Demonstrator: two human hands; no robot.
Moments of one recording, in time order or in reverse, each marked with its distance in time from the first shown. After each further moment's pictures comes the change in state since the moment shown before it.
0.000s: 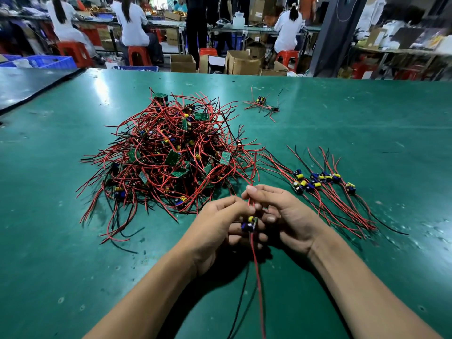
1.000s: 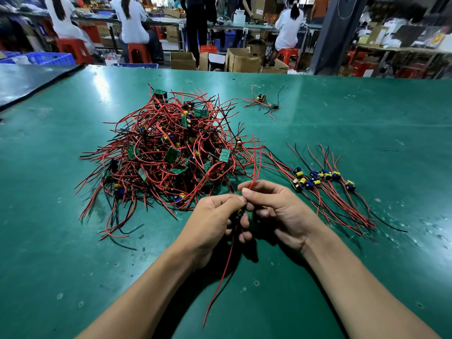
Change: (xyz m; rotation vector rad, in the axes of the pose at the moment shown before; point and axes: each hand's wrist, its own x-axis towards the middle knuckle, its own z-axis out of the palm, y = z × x) left_hand 0.003 -0.006 -0.002 0.044 0.099 0.078; right_hand 0.003 0.002 0.002 -0.007 0.027 -0.063
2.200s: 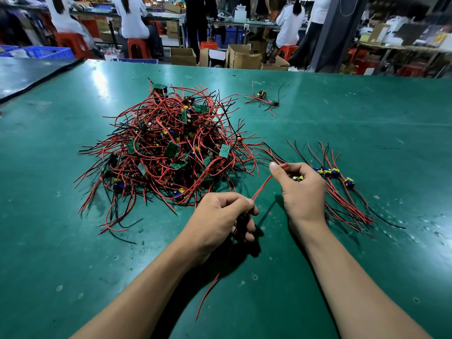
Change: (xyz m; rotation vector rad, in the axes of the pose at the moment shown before) left_hand -0.001 -0.002 0.000 0.196 -0.045 0.038; right_hand 0.022 0.003 -0.028 -0.543 0.790 -0.538
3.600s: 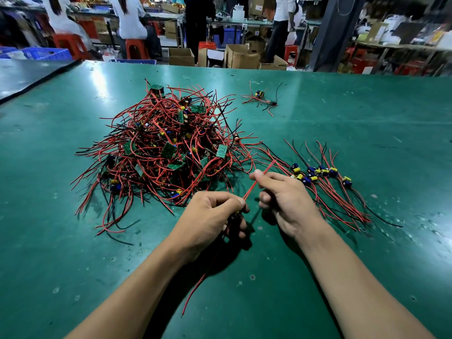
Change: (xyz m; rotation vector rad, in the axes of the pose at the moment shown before) left_hand 0.000 0.001 -0.007 0.035 0.040 0.043; right_hand -0.015 -0.020 0.002 0.401 -0.441 0.466
